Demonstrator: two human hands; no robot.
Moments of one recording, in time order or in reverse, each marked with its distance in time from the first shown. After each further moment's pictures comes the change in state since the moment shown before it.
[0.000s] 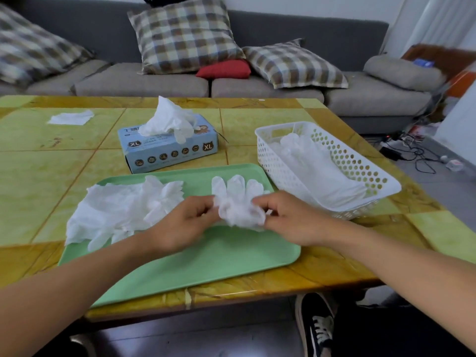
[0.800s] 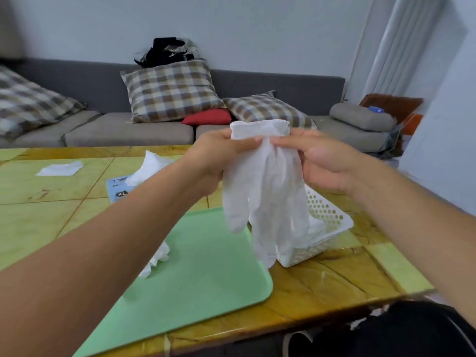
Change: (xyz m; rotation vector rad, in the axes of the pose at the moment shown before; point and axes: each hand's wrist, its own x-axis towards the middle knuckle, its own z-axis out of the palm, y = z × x) left_hand 0.085 0.191 -0.014 -0.546 0.174 -0.022; right_hand -0.011 -0.082 -0.151 0.758 0.392 0.075
